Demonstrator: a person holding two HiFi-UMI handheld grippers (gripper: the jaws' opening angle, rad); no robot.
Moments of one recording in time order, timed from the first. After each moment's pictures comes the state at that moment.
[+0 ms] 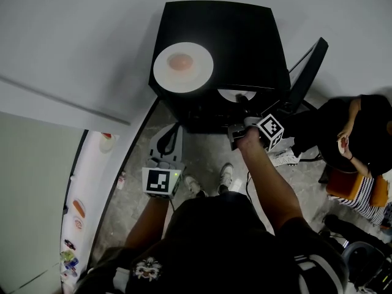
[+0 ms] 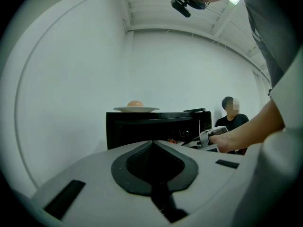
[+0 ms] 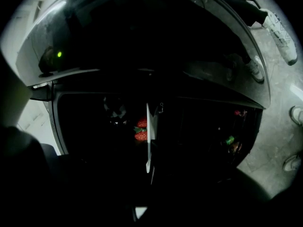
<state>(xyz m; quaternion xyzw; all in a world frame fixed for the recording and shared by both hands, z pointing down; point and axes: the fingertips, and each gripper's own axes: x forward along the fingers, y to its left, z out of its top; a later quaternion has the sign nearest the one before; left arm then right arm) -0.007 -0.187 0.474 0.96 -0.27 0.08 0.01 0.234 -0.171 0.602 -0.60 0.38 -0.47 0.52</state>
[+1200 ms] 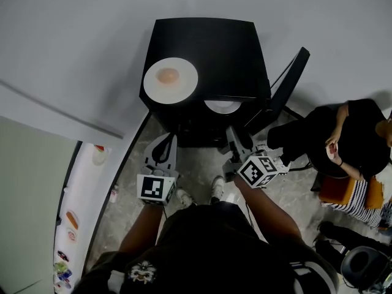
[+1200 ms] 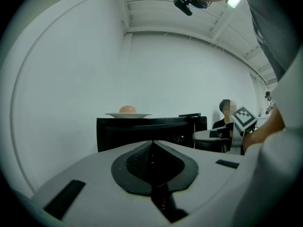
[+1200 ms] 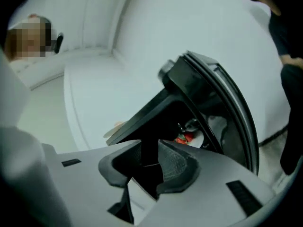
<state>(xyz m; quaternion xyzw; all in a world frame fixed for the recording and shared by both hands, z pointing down) 0.010 -0.172 0.460 0.97 -0.25 0.06 0.01 0.179 -0.104 0.493 -0.70 0.64 -0.21 0.23</state>
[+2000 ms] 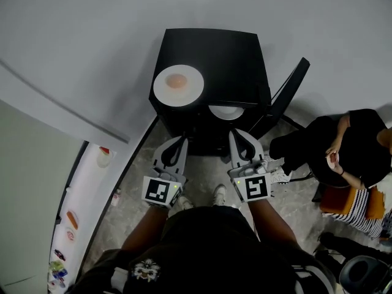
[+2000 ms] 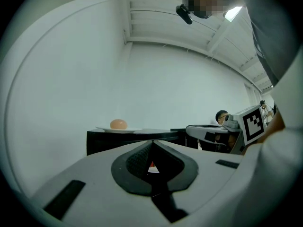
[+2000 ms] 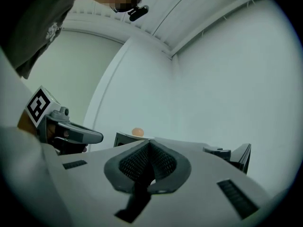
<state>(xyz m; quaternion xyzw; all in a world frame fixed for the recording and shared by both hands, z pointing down) 0.018 -0.144 0.421 0.97 -0.22 0.00 0.01 0.129 -0.093 0.388 -0.72 0.69 0.11 0.01</state>
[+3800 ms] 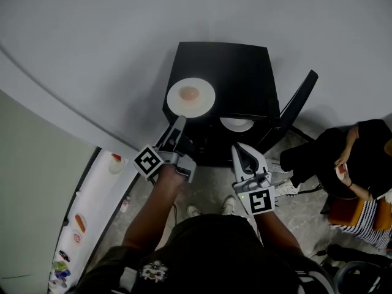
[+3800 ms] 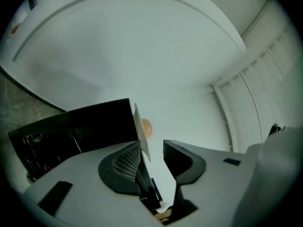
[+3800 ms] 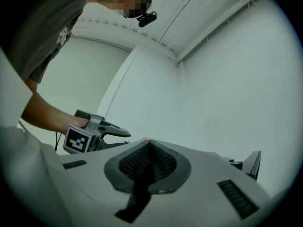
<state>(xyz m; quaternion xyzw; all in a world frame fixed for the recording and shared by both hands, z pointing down) 0.022 -0.243 0.404 0.76 -0.16 -0.24 0.58 0.102 -0.091 0.370 -0.69 0.71 0.13 0.03</state>
